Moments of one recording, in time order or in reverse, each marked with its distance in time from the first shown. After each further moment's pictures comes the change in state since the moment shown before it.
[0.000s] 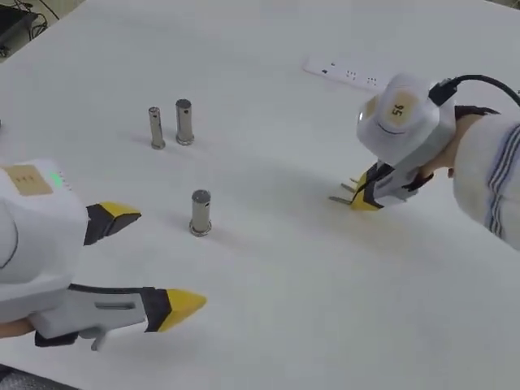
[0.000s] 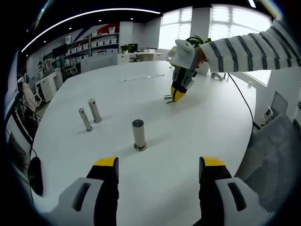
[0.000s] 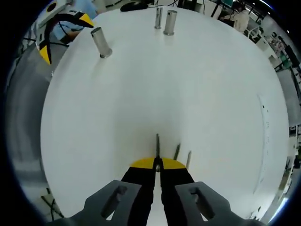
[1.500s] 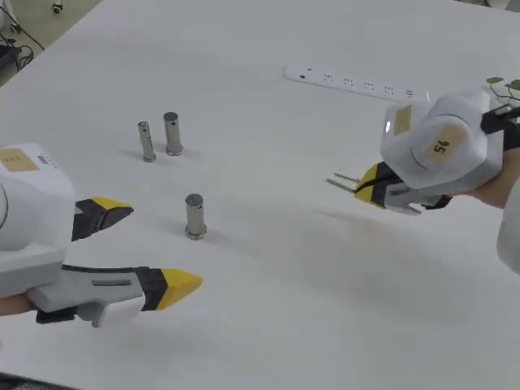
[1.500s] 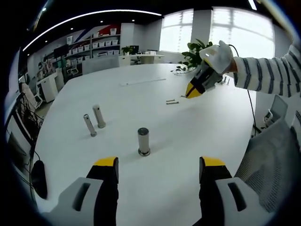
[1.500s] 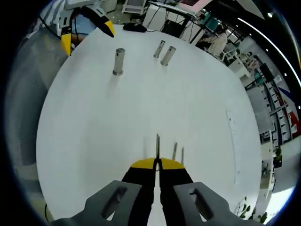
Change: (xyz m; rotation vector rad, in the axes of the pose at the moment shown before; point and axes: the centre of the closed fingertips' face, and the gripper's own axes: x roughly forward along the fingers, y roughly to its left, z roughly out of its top) left arm -0.009 0.005 0.015 -0.008 -0.022 -0.001; right arm -0.064 0.041 0.006 -0.041 -0.200 -0.312
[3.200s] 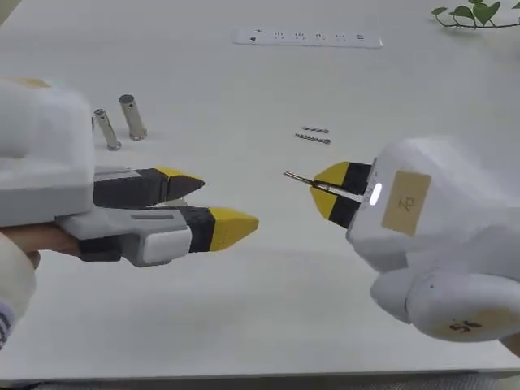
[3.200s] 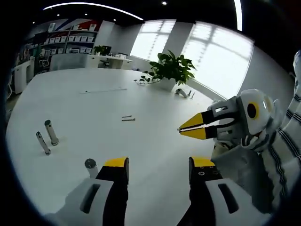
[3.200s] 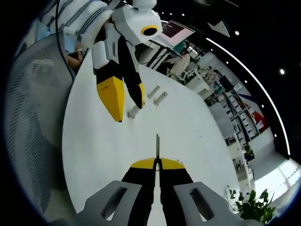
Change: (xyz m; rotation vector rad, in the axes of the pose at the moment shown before) left arm 0.017 -0.082 0.055 -0.085 -0.055 -0.407; right arm -0.074 0.088 0.069 0.068 -0.161 -0.397
